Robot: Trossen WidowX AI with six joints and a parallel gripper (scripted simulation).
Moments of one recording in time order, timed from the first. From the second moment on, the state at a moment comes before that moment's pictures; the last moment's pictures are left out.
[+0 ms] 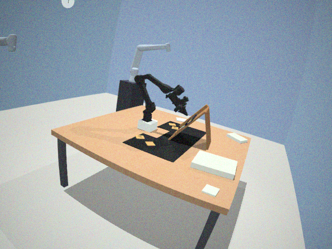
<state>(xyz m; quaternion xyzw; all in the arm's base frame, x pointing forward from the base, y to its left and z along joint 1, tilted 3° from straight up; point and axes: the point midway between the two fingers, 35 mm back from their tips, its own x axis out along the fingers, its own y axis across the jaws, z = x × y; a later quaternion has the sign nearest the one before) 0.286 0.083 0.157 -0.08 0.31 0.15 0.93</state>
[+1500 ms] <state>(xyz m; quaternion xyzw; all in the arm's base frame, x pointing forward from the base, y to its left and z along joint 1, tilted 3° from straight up) 0.327 0.063 0.164 -0.12 0.61 0.12 0.78</state>
